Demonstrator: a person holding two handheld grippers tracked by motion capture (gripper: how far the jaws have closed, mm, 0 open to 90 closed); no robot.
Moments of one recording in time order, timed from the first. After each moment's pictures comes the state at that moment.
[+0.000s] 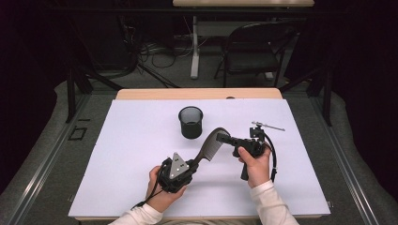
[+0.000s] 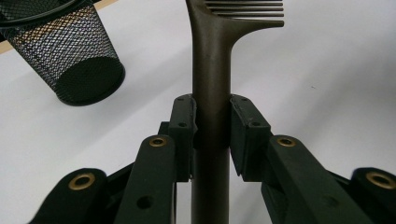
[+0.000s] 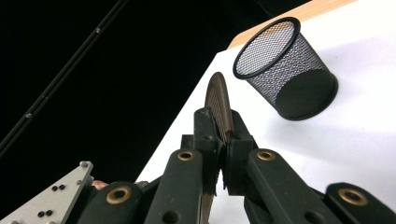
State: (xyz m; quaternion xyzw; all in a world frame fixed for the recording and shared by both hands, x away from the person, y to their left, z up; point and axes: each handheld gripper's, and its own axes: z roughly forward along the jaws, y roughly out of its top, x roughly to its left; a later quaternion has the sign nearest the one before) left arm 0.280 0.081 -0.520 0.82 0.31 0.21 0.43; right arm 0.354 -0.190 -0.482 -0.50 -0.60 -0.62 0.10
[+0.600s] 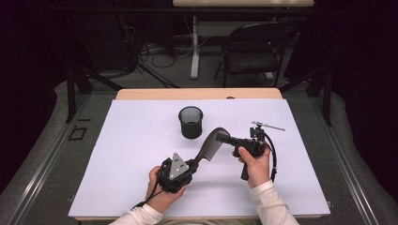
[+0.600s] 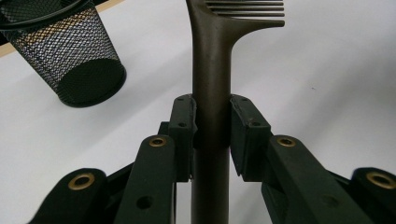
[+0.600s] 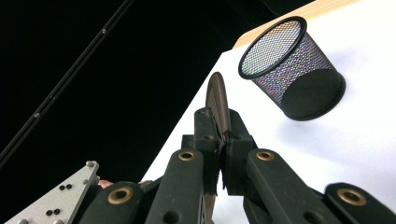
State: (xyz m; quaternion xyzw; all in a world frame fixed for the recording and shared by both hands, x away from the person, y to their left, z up) left arm 0.279 0.081 -0.520 0.82 0.31 0.21 0.44; right arm 0.355 -0.190 -0.481 -0.50 -0.59 -0.62 0.10
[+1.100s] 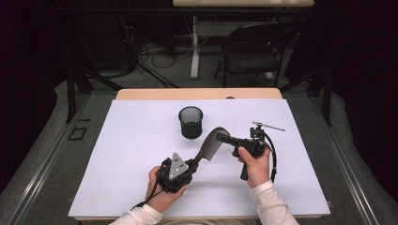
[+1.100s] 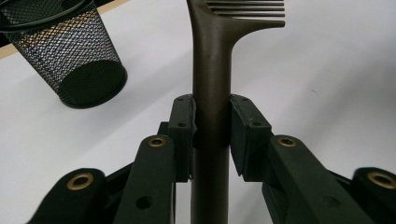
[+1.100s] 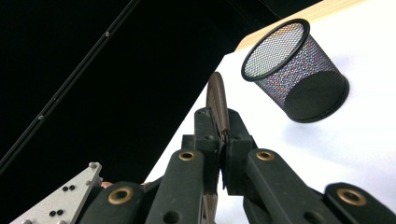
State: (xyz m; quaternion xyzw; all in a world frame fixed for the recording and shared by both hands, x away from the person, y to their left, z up) left arm 0.279 0.082 -0.520 0.82 0.31 0.21 0.44; right arm 0.354 -0.190 -0.481 -0.50 -0.59 -0.63 0.10
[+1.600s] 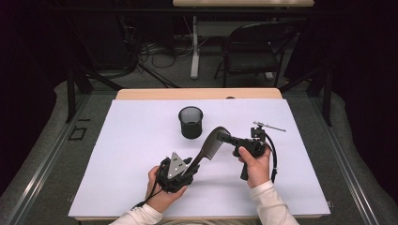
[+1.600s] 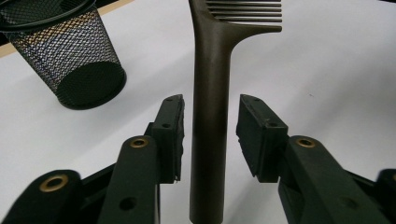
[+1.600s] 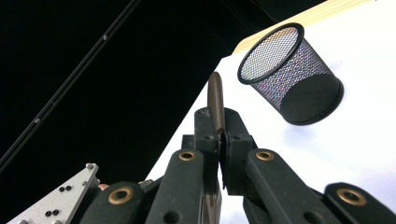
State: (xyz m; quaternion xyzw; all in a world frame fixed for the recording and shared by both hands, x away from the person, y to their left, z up) left arm 0.280 0.083 -0.520 0.81 0.31 0.21 0.45; right arm 0.353 -0.191 -0.482 -0.50 -0.59 -0.63 0.10
